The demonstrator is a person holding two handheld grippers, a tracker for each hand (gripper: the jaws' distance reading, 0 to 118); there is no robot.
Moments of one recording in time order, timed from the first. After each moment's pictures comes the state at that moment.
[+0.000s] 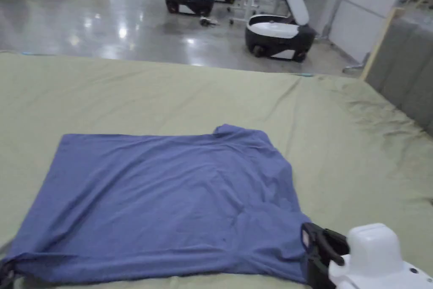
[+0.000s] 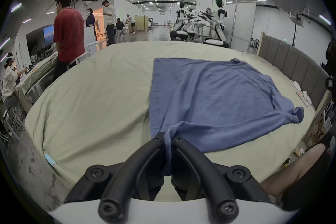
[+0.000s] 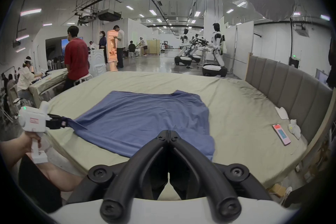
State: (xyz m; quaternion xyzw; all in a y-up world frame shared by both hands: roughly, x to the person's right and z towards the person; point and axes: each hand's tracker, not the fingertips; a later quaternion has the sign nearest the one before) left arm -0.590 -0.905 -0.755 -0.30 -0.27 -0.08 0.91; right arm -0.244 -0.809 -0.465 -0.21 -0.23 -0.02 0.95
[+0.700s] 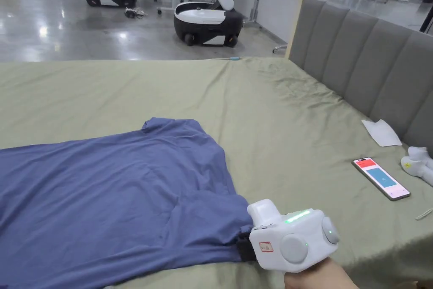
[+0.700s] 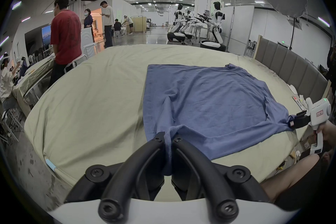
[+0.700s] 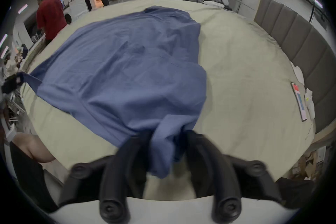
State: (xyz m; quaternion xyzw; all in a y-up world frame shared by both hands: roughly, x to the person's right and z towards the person) left arm -0.574 -0.890 -0.761 -0.30 -0.28 -0.07 0.91; right arm -0.104 -0.936 -0.515 -0.46 -0.19 -0.10 0.86
